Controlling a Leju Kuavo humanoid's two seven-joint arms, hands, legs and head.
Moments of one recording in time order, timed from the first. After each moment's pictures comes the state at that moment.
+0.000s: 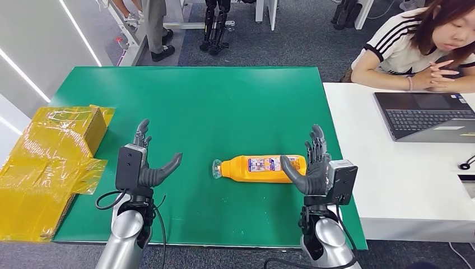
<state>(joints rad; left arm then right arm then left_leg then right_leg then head) -0.21 -0.16 -0.22 -1.33 -0.23 0.35 -0.46 -0.18 0.05 0.41 -1.41 -0.21 -0.34 -0.42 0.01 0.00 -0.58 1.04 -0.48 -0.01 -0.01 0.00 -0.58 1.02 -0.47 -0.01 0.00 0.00</state>
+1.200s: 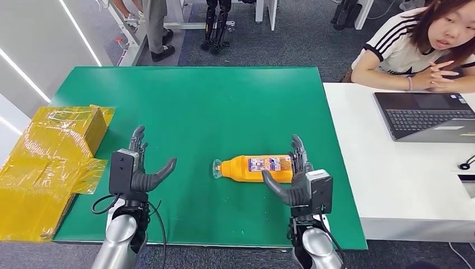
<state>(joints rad) -0.18 -0.12 -0.21 -1.33 -0.15 0.33 -0.48 -0.16 0.06 0.50 -1.37 -0.15 -0.34 -0.43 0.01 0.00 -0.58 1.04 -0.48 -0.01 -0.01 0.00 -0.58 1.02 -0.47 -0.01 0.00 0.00</state>
